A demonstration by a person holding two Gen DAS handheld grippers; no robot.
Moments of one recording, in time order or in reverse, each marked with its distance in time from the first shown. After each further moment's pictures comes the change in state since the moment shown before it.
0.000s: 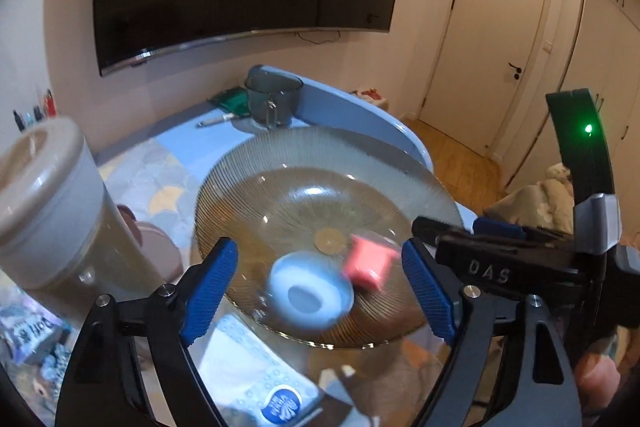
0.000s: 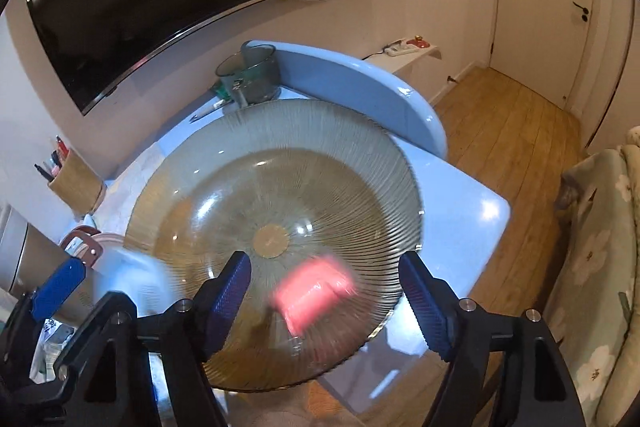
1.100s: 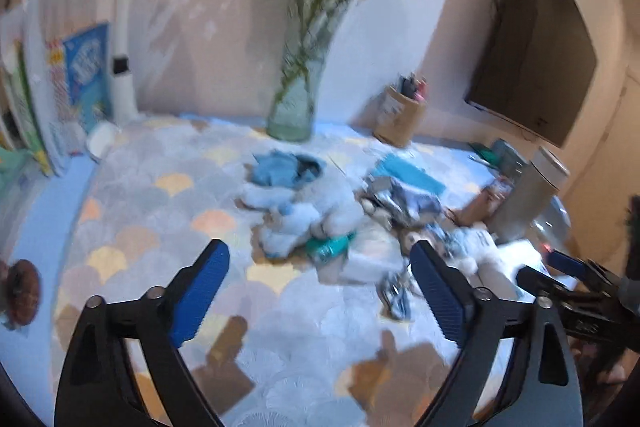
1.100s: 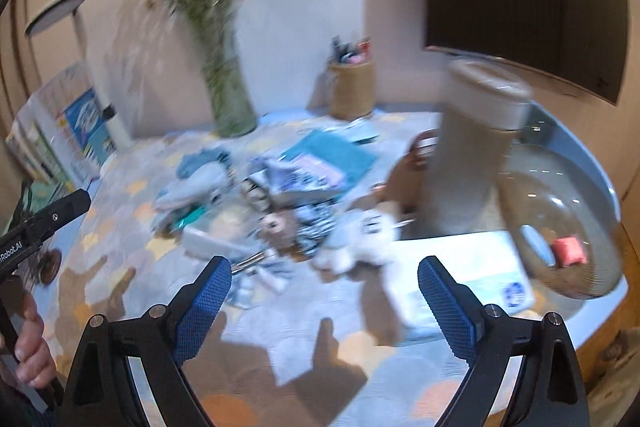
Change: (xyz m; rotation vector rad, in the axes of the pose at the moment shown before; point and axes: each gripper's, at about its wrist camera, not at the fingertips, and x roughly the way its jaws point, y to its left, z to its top) left arm -0.287 0.264 -0.199 -0.519 -0.166 0.427; right arm -0.107 0.272 -0.179 -0.609 -0.065 0.383
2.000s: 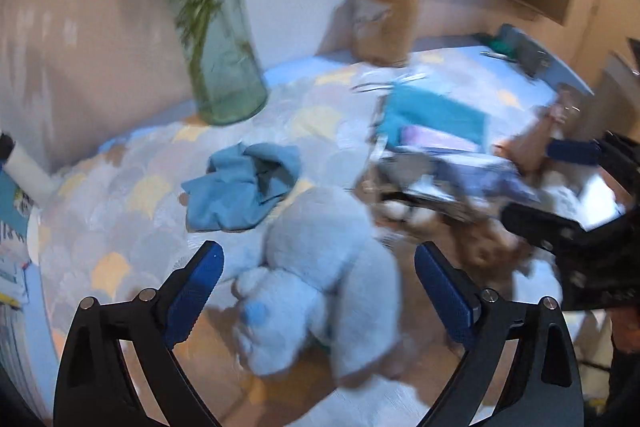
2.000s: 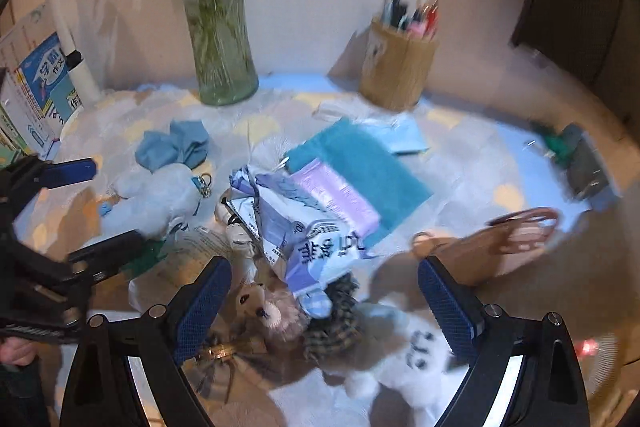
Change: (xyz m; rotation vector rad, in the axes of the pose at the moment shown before) left arm 0.171 -0.026 0.058 0.328 0.302 0.055; right arm 0.138 0.019 0.079 -0.146 0.208 -0.017
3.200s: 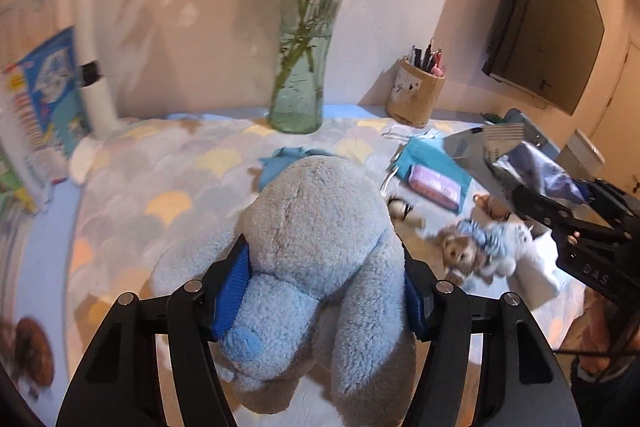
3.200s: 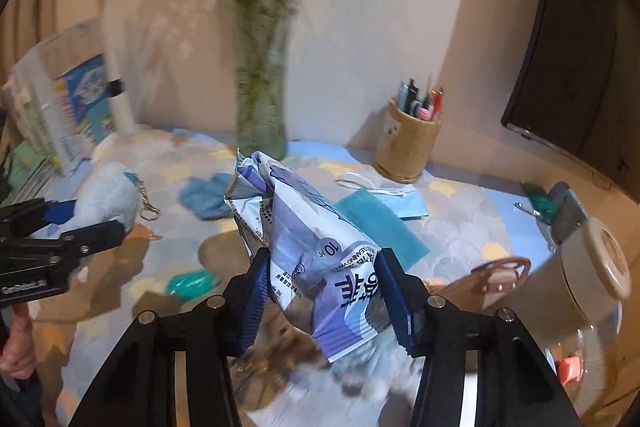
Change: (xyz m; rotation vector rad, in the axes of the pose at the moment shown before) left arm -0.109 0.029 -0.071 -0.236 -0.204 0.006; right arm -0.078 0.040 -0.014 -0.088 -0.252 -0.031
